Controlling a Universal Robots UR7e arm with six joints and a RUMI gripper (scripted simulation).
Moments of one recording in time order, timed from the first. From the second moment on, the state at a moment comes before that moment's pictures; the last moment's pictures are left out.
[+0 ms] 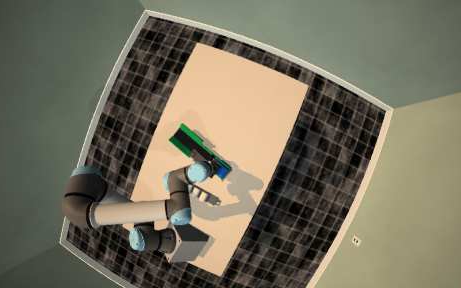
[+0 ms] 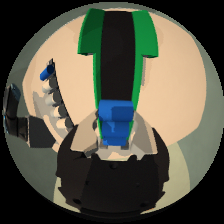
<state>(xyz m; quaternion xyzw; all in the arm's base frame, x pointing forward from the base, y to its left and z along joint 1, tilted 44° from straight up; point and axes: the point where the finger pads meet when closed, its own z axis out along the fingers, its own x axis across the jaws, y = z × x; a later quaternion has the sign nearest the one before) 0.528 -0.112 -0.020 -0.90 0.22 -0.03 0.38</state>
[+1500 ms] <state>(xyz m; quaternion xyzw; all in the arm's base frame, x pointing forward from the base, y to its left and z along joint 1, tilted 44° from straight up) 0.529 -0.113 -0.020 -0.90 0.22 -0.03 0.38</state>
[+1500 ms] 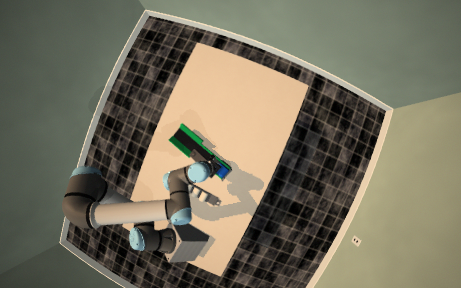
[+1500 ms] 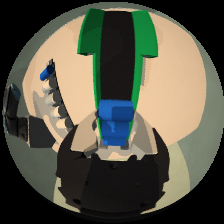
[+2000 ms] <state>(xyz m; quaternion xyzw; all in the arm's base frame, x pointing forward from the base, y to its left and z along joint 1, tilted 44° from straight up) 0.529 -0.113 -0.020 -0.90 0.22 -0.03 0.38</state>
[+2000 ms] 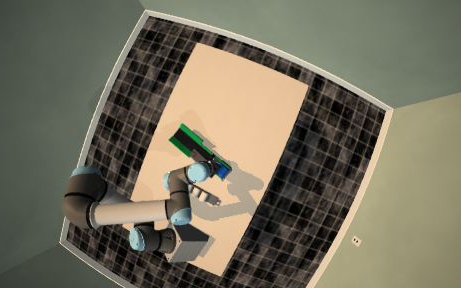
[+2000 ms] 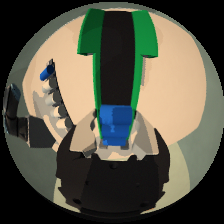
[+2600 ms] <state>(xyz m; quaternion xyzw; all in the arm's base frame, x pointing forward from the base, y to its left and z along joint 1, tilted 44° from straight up) 0.523 -0.130 -0.001 -0.90 0.22 -0.03 0.38</state>
